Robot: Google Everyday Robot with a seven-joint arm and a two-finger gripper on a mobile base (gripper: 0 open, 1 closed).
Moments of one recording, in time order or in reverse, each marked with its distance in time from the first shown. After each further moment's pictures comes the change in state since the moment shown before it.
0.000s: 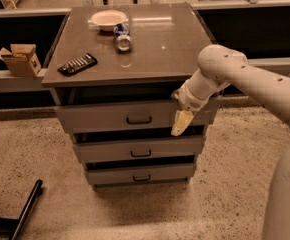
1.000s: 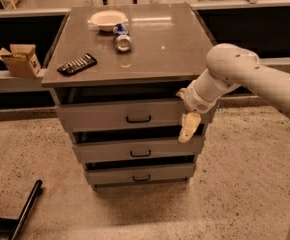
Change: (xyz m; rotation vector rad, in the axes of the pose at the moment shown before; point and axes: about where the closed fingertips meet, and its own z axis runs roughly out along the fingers) arm -0.001 0.024 -0.027 0.015 0.001 -0.019
